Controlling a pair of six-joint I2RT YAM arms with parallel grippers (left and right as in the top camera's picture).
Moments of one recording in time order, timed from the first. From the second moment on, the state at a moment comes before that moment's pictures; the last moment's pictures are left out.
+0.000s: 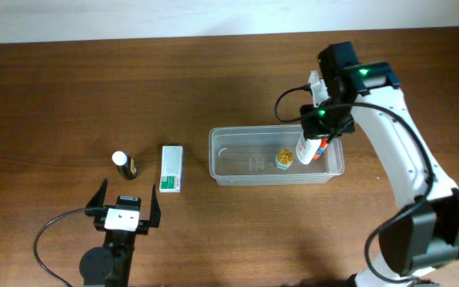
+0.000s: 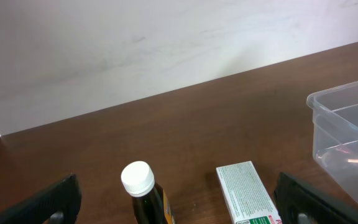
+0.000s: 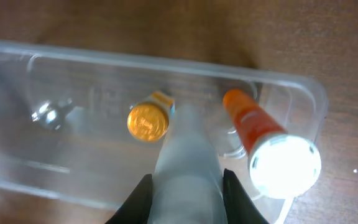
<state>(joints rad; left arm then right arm) -0.02 0.01 0.01 -0.07 0.06 0.23 0.17 1.80 1.65 -1.27 -0.12 0.10</state>
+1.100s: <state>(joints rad) -0.02 0.01 0.01 -0.07 0.06 0.23 0.19 1.84 1.50 -1.05 -0.05 0.21</state>
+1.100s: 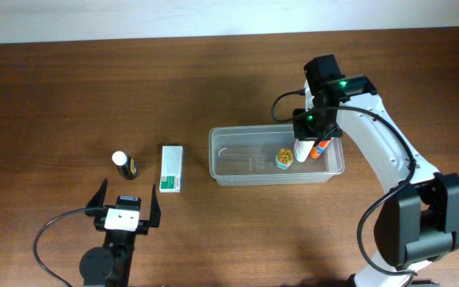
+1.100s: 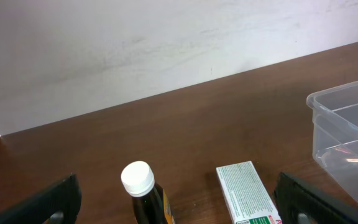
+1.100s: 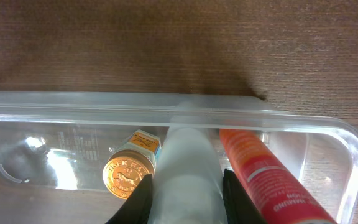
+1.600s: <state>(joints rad) -0.02 0.01 0.01 -0.07 0.06 0.23 0.19 1.84 1.50 -1.04 -0.05 0.21</state>
